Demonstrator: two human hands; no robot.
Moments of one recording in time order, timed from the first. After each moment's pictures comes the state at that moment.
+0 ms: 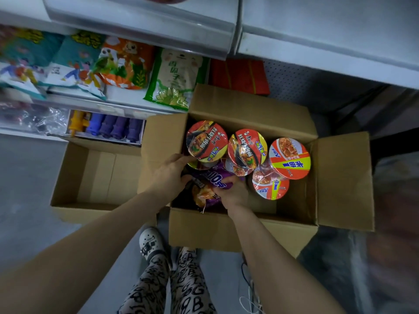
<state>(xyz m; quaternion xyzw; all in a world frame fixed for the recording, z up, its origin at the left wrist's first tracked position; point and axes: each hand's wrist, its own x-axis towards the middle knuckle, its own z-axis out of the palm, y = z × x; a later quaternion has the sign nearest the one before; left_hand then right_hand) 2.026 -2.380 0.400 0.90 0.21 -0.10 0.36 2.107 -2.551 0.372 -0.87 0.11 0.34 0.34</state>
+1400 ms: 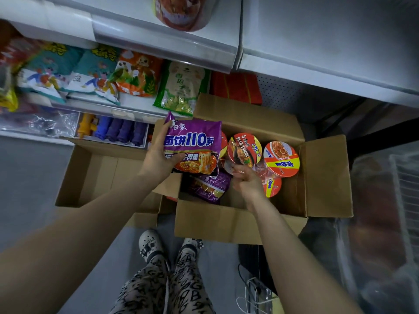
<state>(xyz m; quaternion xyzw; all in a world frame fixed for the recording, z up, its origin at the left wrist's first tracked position) 2.000 -2.347 0.447 0.72 0.31 0.05 0.62 2.107 -2.573 0.441 -0.81 0.10 0.34 0.46</state>
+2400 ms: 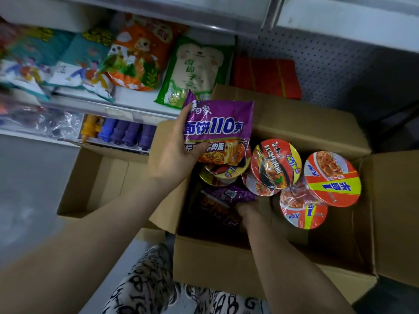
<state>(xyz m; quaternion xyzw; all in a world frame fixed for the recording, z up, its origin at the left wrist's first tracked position) 2.088 -2.349 0.370 0.78 0.29 0.13 0.55 2.150 -2.562 0.188 -0.79 0.27 0.44 0.33</state>
